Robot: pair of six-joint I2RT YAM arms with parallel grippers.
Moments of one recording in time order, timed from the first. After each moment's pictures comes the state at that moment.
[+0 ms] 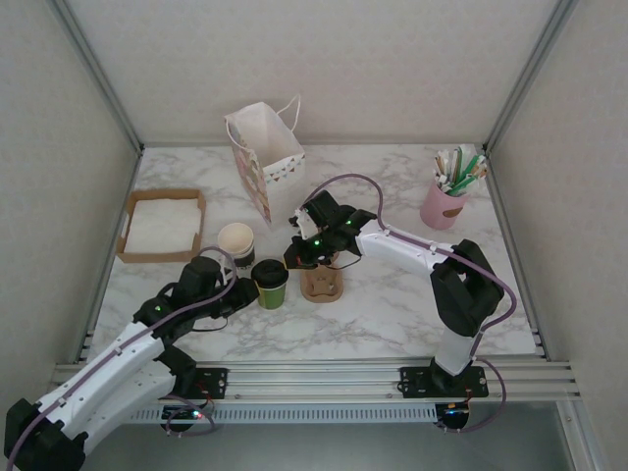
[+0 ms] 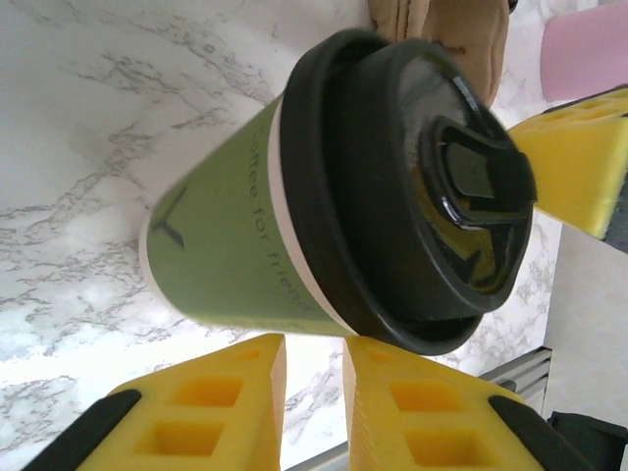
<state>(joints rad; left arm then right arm) -0.51 0.70 0.46 -0.49 0.25 -1.01 0.81 1.77 1.30 -0.52 -0.58 0.59</state>
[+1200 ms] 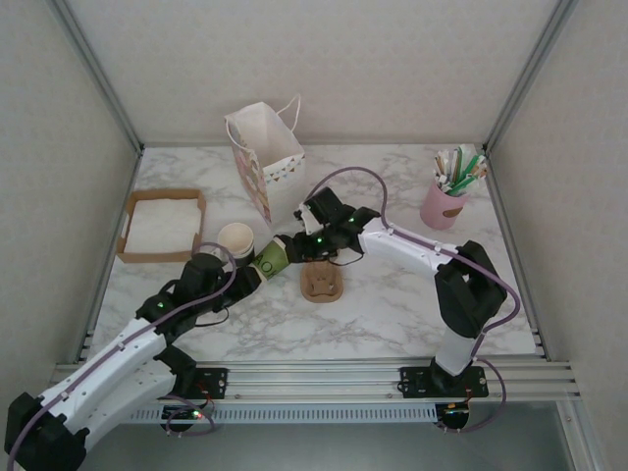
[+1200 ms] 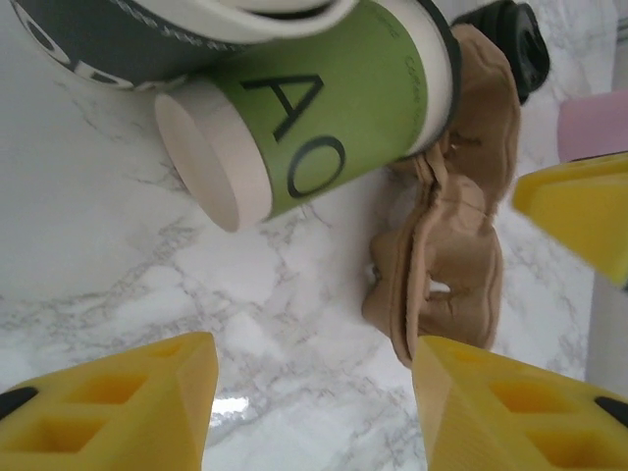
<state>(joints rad) -0.51 0.76 0.47 -0.43 0.08 -1.00 0.79 1.76 1.33 -0.54 -0.37 0.47</state>
